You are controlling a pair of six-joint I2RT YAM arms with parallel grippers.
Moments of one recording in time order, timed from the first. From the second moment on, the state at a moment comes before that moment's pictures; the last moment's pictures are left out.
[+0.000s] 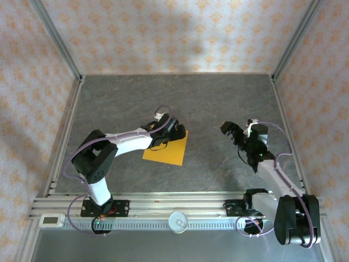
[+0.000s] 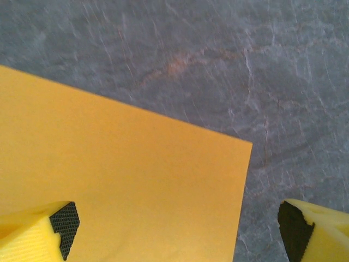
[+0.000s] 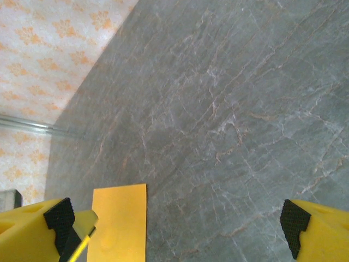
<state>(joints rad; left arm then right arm) -0.67 1.76 1.05 -0.22 -0.18 -0.83 0.02 1.00 0.40 0.05 -0.39 0.78</state>
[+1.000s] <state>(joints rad) -0.67 2.00 1.41 -0.75 -0.18 -0.53 0.02 1.04 0.46 -0.15 -0.49 0.73</state>
